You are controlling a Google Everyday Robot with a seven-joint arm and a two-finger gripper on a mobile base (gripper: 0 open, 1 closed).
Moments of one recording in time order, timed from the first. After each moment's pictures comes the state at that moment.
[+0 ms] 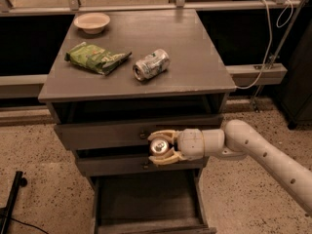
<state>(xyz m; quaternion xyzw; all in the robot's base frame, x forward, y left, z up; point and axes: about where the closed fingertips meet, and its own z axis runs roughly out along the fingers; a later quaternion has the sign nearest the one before) 0.515 0.000 0.673 -0.59 0.45 0.40 0.53</state>
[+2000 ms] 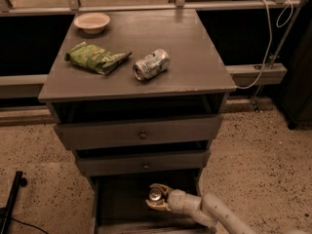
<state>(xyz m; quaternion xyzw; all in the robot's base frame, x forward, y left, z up) 0.519 0.012 0.297 -0.45 0.56 0.40 0.57</state>
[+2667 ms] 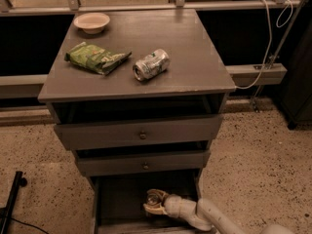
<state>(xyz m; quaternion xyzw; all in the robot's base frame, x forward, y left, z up) 0.519 0.024 0.241 -0.40 0.60 0.44 0.54</state>
